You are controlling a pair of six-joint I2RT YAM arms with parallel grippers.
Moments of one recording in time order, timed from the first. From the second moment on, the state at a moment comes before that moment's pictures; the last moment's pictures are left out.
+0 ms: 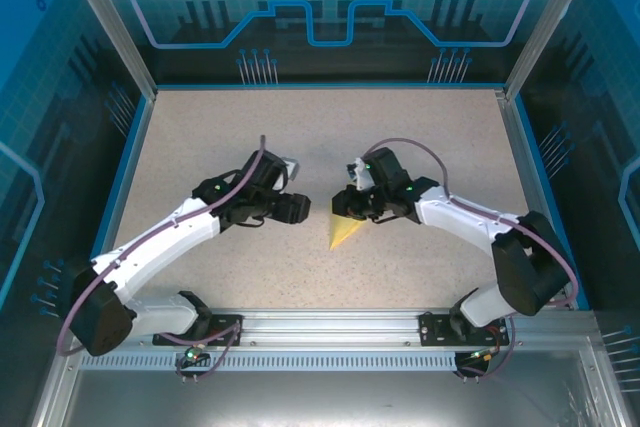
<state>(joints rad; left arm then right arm) -0.60 1.25 1.00 -0.71 0.05 -0.41 0.62 1.51 0.93 -0.28 -0.50 0.73</state>
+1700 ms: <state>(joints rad) -0.56 1.65 0.94 -0.31 0.38 -0.69 0.56 1.64 0.65 -0.03 -0.45 0.80</state>
